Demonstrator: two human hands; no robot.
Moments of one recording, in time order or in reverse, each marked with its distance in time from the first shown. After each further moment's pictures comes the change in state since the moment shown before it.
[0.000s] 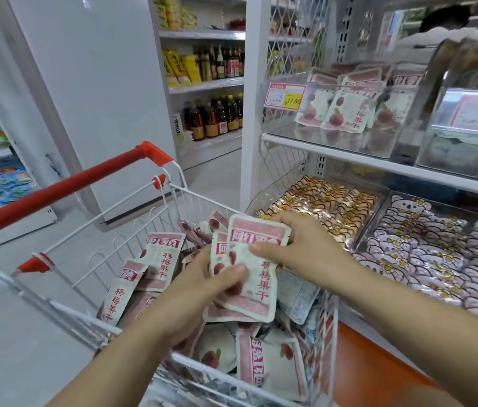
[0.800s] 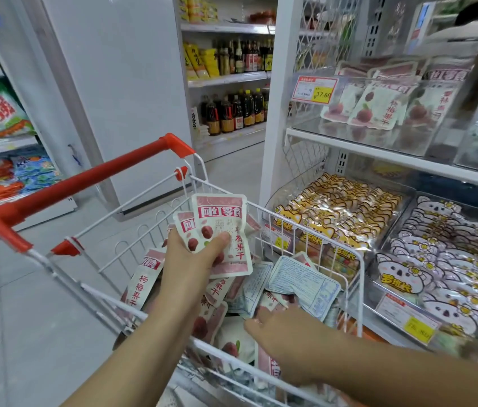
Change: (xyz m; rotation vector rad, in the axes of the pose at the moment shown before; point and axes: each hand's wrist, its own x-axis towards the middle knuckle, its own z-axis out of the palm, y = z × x) left_hand 0.010 -0.009 -0.020 -0.069 0.618 0.208; right_hand -0.033 0.059 0.084 -1.212 -0.799 -0.271
